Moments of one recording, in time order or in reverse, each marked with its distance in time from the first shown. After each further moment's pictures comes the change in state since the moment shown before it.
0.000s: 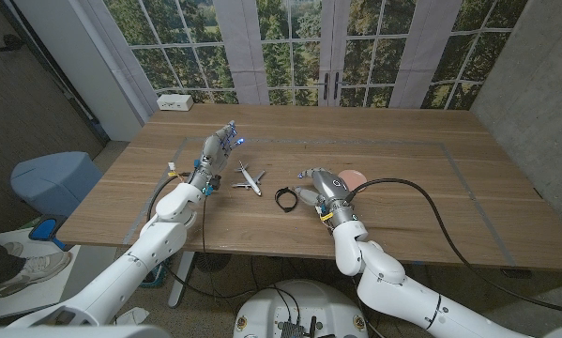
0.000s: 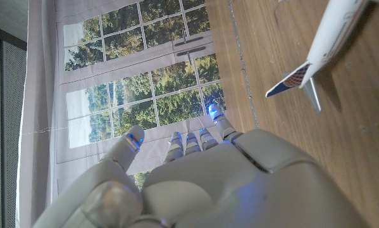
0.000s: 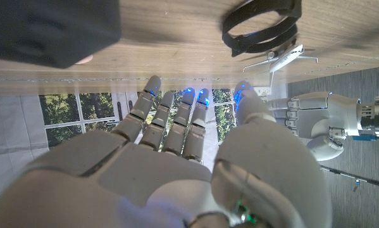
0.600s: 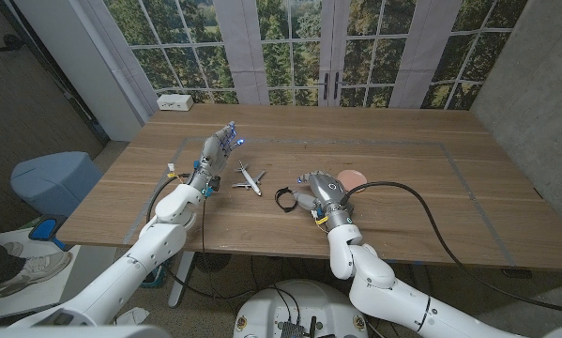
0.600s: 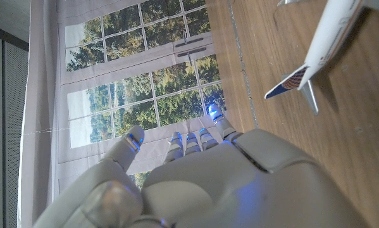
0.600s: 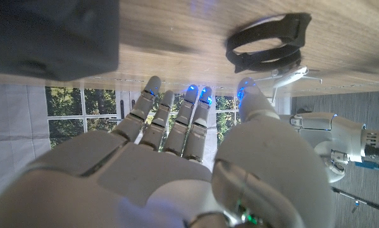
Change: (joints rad) left arm 0.011 0.004 -0.002 -0.011 -0.001 -0.003 0.000; left_hand 0.000 0.000 0.000 0.000 0.000 0.000 0.000 0.000 0.000 0.000 0.000 0.000 0.000 0.000 0.000 0.000 0.000 0.004 -0.004 -0.008 0.000; right arm 0.026 0.033 -0.055 0.047 -0.080 -0.082 0.011; right_hand 0.029 -0.016 -0.013 0.005 0.000 0.021 -0.018 0.000 0.000 0.034 -0.020 0.034 0.034 0.000 0.000 0.008 0.010 0.000 0.000 -0.011 0.000
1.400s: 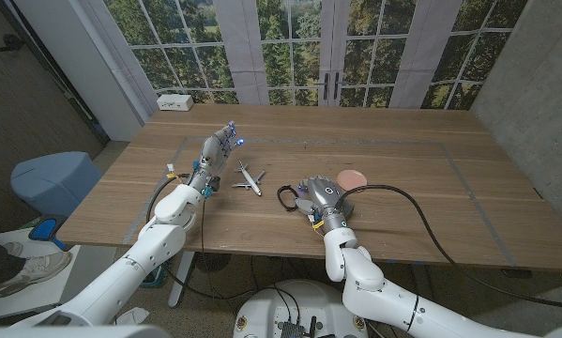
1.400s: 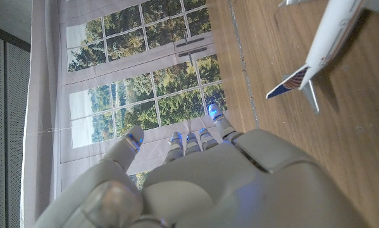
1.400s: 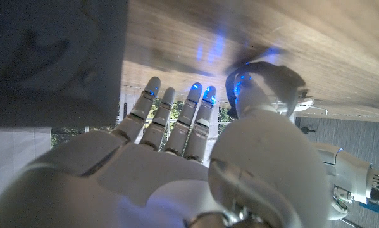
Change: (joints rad) left arm 0.009 0.006 -0.003 -0.014 0.001 -0.002 0.005; left_hand 0.000 0.000 -0.004 -0.004 0.000 0.000 0.000 0.000 0.000 0.000 0.000 0.000 0.000 0.000 0.000 0.000 0.000 0.005 0.005 -0.013 0.000; right arm 0.039 0.038 -0.054 0.090 -0.055 -0.060 -0.003; right_hand 0.097 -0.002 -0.019 -0.006 0.004 0.021 -0.033 0.010 0.005 0.017 -0.040 0.062 0.080 0.021 0.000 0.043 0.051 -0.011 -0.011 -0.023 0.000
